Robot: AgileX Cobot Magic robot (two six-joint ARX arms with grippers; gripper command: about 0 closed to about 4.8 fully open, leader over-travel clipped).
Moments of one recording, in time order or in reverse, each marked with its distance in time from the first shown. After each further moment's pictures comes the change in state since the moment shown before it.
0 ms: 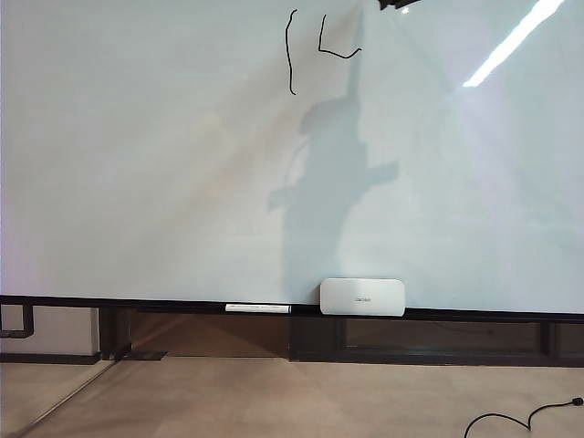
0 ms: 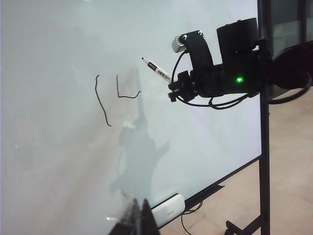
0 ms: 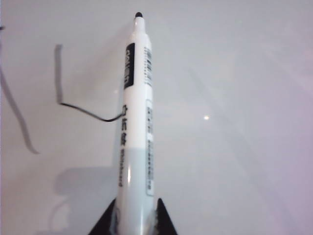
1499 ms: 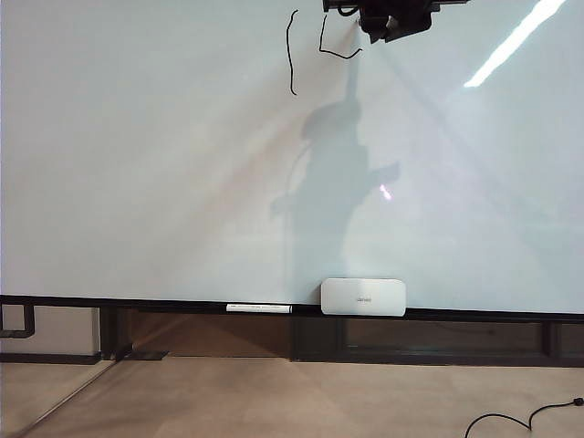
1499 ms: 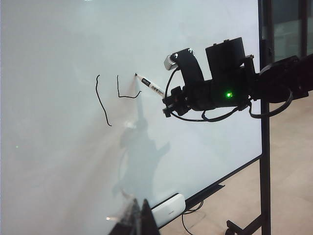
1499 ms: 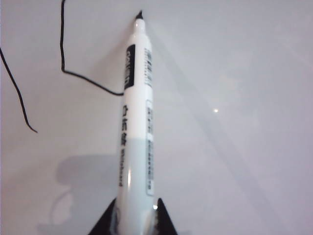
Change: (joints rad) left arm 0.000 0.001 0.000 0.000 0.000 0.004; right arm -0.030 0.079 -0.001 0.034 -0.055 0.000
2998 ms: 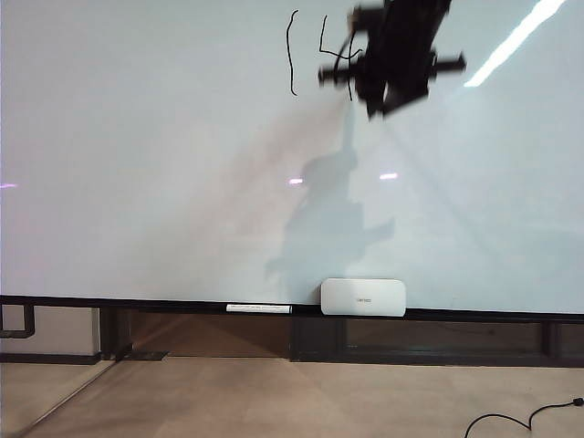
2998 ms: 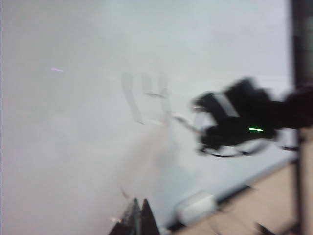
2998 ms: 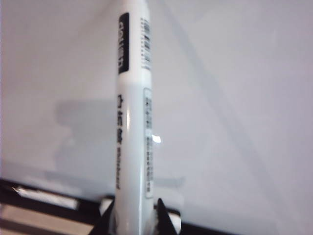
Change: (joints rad) left arm 0.000 -0.031 0.101 -0.111 -0.146 0.043; right arm 0.017 0.043 -0.073 -0.161 0.005 0.090
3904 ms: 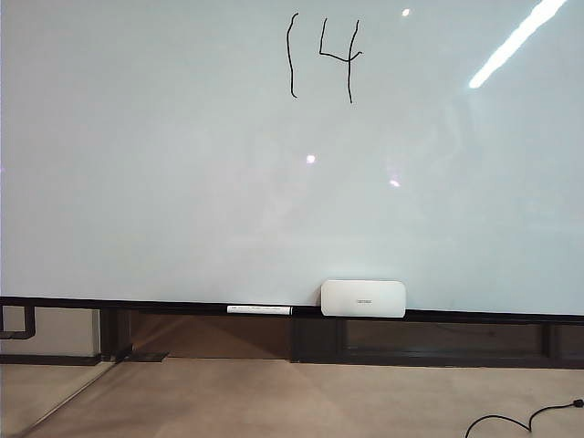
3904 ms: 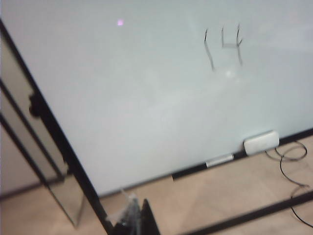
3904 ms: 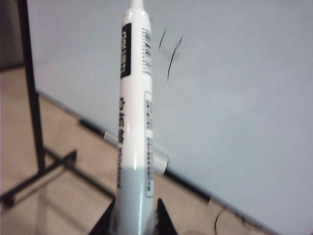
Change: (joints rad) left arm 0.122 -0.172 0.533 -0.849 -0.208 0.110; right arm 0.068 -1.315 0.000 -1.069 -0.277 -0.263
